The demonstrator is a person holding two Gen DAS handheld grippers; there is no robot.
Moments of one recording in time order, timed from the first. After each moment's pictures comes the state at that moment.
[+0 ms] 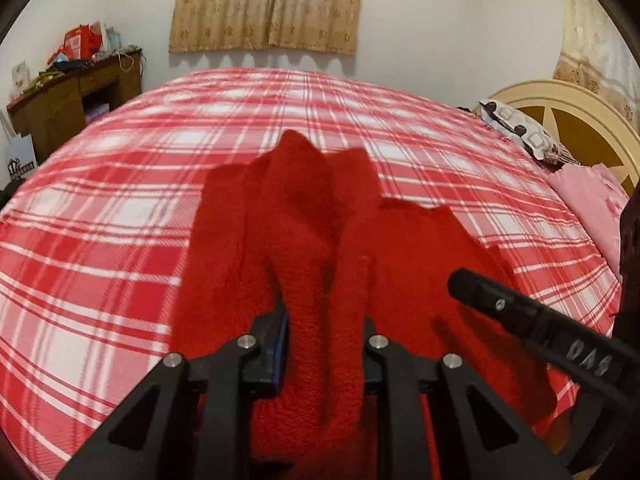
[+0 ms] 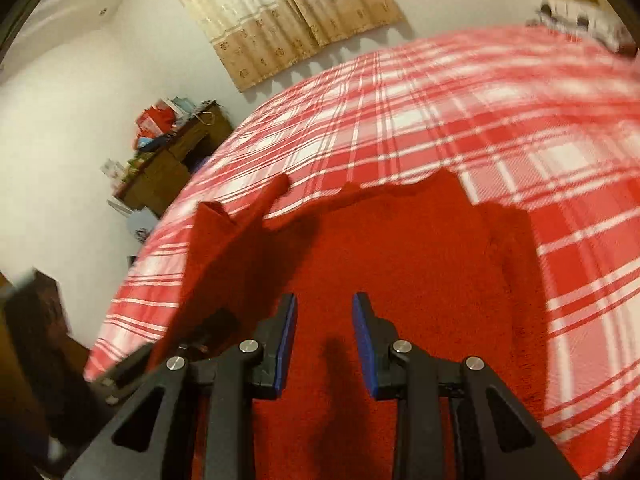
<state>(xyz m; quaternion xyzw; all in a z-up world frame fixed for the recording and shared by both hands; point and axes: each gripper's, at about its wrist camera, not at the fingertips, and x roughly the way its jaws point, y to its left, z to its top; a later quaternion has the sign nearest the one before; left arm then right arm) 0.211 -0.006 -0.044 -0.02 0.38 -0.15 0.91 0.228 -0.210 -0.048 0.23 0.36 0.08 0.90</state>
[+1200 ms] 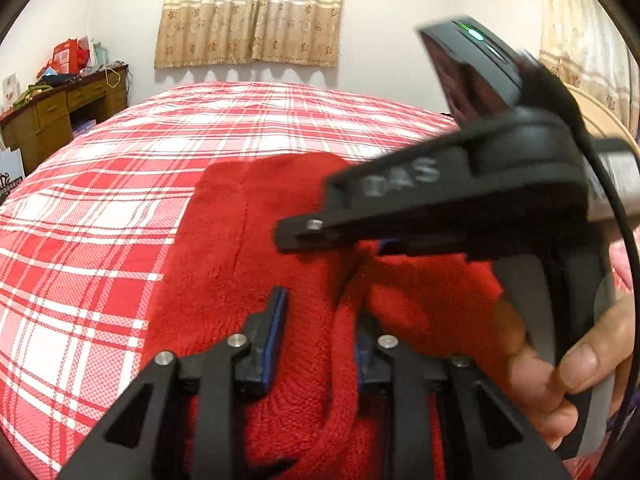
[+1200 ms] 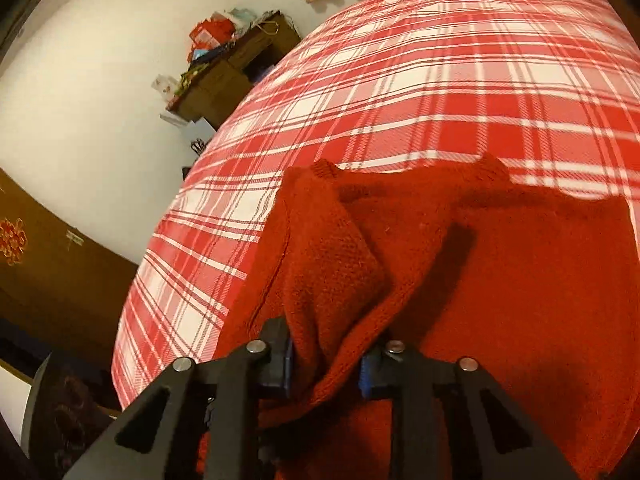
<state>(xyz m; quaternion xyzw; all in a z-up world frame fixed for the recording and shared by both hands) 0.184 -0.028 -0.046 -0.02 0.34 -0.18 0.92 0.325 -0.163 -0.059 0.18 0.47 0.23 0.83</state>
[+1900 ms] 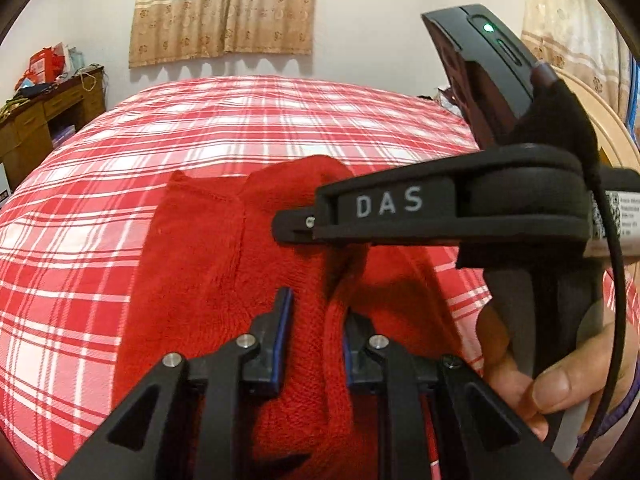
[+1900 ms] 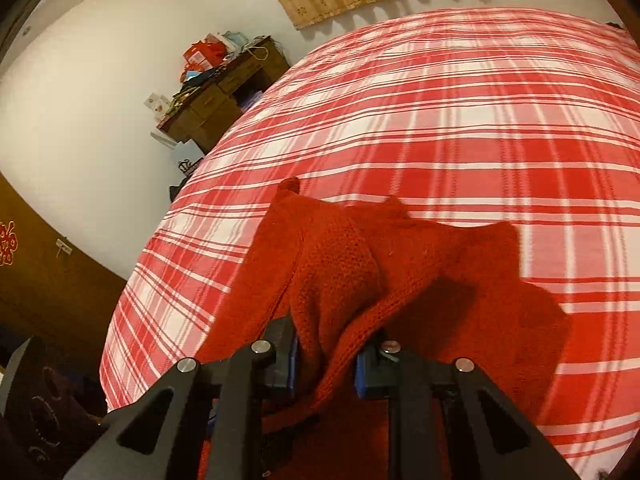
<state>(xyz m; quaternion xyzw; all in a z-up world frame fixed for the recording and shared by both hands) 0.190 -0.091 -0.017 0.01 0.37 -0.21 0.91 0.304 -0.230 -0.026 0.16 0.44 0.20 0.86</state>
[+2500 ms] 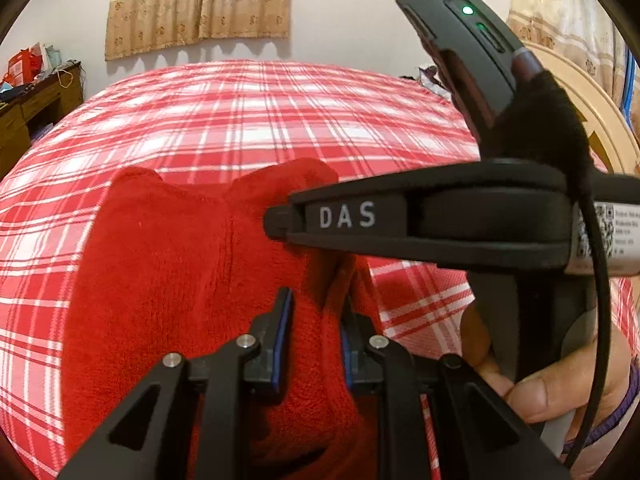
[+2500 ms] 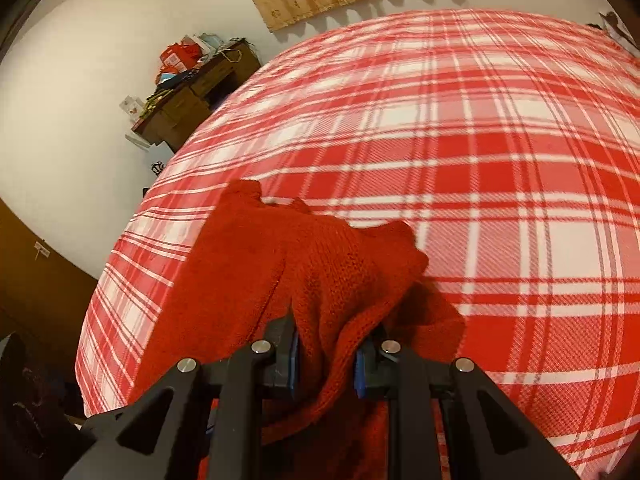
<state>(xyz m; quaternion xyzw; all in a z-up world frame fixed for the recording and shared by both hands) 0.208 -0.133 -0.027 0.02 0.40 -0.23 0.89 0.302 -0.297 -0.042 0.15 0.45 0.15 0.87</state>
